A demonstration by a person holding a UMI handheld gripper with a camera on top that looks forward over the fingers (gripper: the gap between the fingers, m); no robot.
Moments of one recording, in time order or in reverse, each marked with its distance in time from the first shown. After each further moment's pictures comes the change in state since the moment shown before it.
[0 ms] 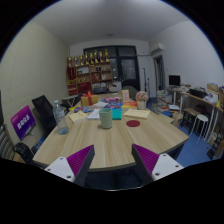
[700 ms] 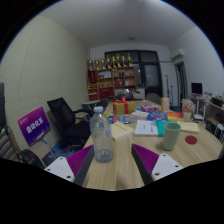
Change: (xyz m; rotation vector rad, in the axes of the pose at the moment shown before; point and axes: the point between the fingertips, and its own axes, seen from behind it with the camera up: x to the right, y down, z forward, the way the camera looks) arm -0.282 -0.050 0.184 0.076 -0.186 -0.051
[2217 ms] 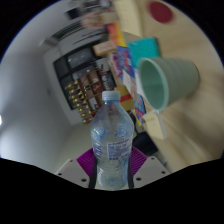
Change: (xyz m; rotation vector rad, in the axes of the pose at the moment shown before) arm 0.111 -0.137 0.099 -0.095 -0.451 1.759
